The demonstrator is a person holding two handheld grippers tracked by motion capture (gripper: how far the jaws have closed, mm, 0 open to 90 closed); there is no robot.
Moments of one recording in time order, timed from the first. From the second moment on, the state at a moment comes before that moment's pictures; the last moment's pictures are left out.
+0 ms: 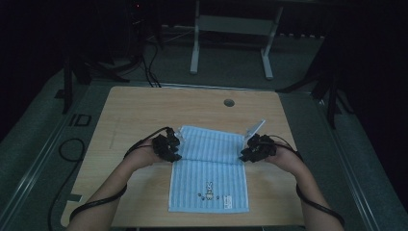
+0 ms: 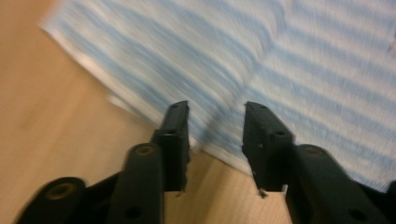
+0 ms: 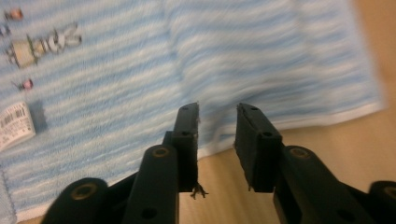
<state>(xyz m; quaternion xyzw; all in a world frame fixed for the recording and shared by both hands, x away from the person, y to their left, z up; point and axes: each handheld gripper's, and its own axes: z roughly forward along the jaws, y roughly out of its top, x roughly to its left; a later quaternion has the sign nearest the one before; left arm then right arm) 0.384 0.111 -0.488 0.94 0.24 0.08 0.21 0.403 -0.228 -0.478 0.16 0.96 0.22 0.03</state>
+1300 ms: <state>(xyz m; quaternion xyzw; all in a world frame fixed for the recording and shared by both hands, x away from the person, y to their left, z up) 0.509 0.088 -0.529 0.91 0.35 0.08 0.22 0.502 -0.217 -0.520 0.30 0.94 0.14 0.05</state>
